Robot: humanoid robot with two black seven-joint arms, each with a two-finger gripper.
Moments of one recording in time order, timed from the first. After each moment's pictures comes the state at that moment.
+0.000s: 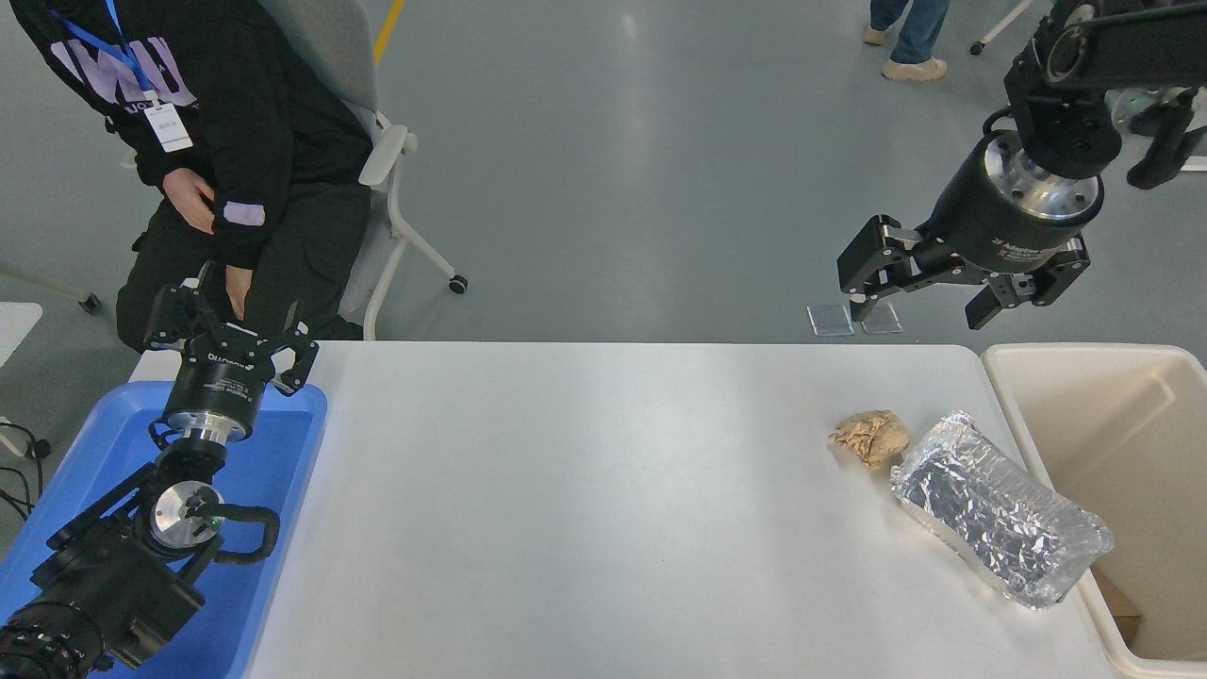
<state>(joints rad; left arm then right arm) -0.57 0.28 -0.89 -0.47 -0.07 -0.59 -0.49 2.31 -0.21 -1.38 1.33 0.08 0.79 -0.10</state>
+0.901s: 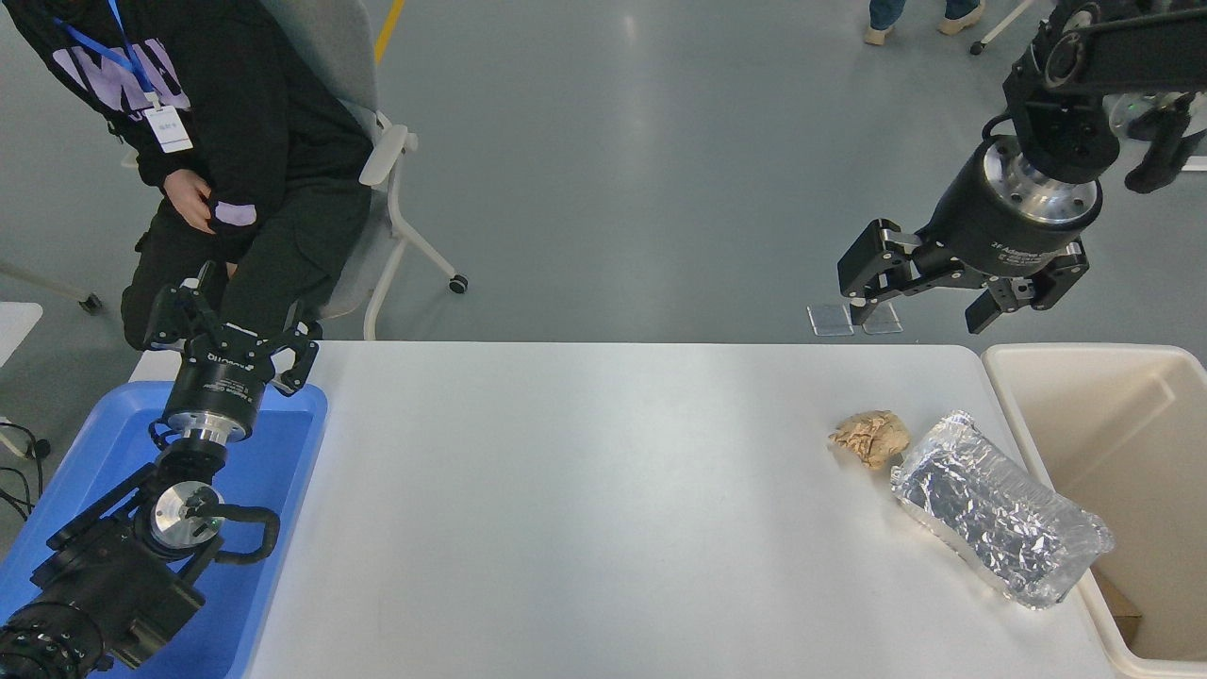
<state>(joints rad) -0.57 0.28 -0.89 -0.47 -0.07 -0.58 -0.49 2.31 -0.21 -1.37 1.33 0.08 0.79 -0.10</state>
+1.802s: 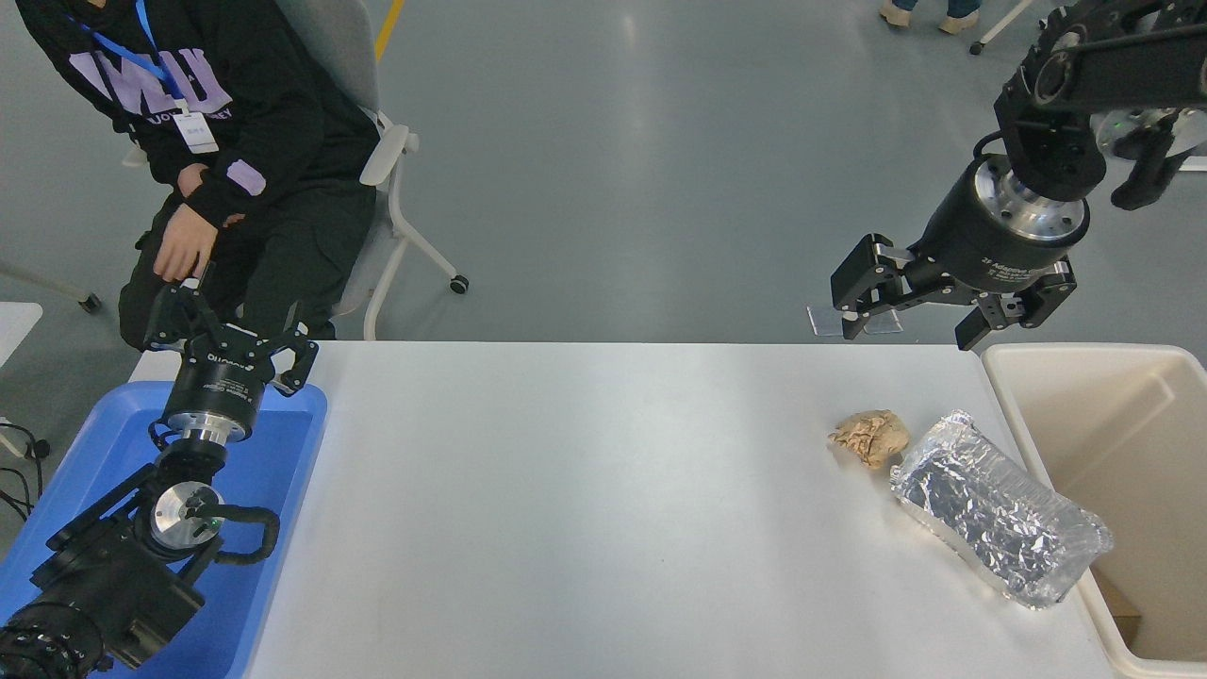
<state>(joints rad) -0.57 0.28 -0.89 -0.47 -0.07 -0.58 -0.49 2.25 -0.24 -1.38 1.33 0.09 0.79 -0.10</state>
